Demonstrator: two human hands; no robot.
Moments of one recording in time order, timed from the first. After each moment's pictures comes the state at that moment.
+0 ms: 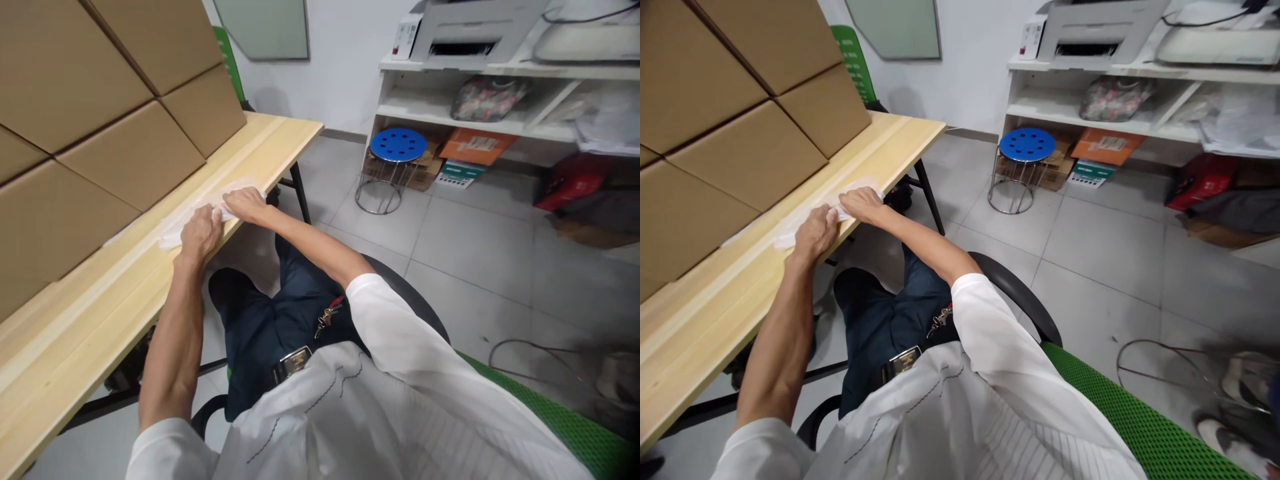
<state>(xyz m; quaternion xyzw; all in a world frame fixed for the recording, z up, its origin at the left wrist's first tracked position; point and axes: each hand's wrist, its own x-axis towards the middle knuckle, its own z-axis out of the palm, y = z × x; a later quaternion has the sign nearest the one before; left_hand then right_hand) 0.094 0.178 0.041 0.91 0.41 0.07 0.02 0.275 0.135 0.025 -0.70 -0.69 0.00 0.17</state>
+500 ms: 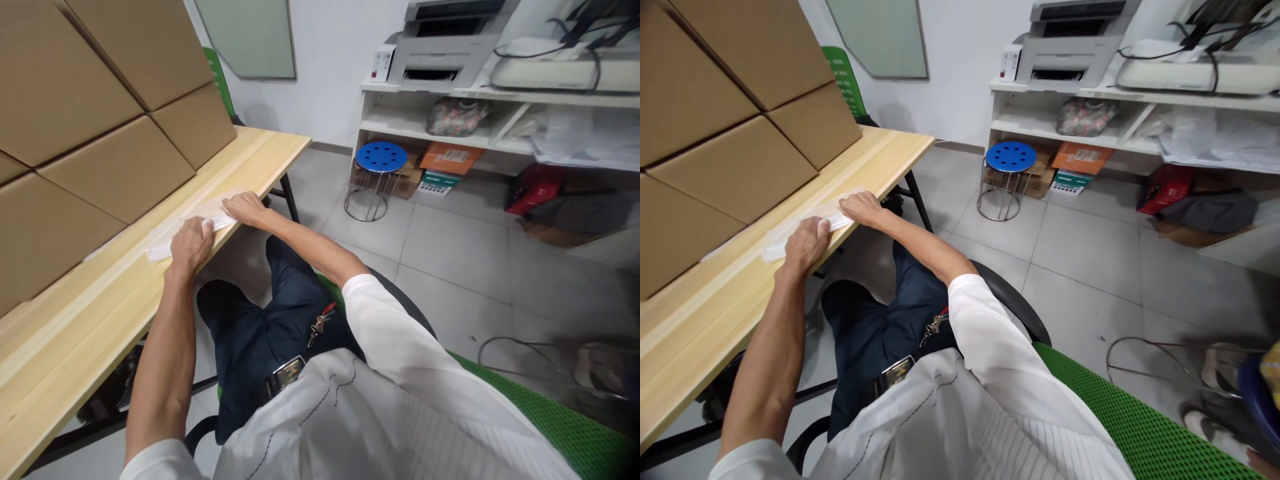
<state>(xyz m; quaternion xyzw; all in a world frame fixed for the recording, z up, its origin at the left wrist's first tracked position) 0.096 0.185 0.042 0.90 0.42 0.07 0.03 0.300 0.126 0.031 -0.72 -0.68 -0.01 0.14</state>
